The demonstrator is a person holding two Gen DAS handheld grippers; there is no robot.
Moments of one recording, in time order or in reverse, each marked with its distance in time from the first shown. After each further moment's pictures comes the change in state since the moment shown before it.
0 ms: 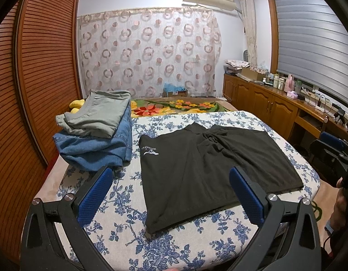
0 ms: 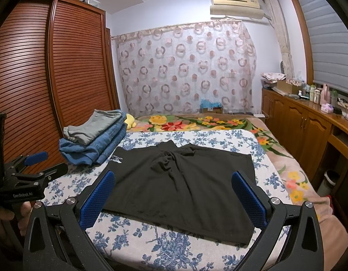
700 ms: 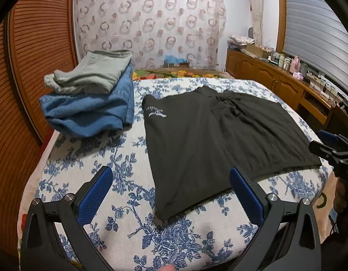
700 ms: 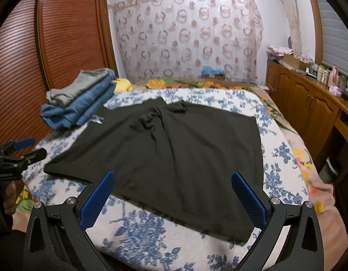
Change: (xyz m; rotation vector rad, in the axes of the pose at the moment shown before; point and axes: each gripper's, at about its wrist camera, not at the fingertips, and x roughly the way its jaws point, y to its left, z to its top) left arm 0.052 0.021 -0.035 -0.017 0.183 -0.010; right arm 0.065 -0.027 -0.013 -0.024 0.236 0.012
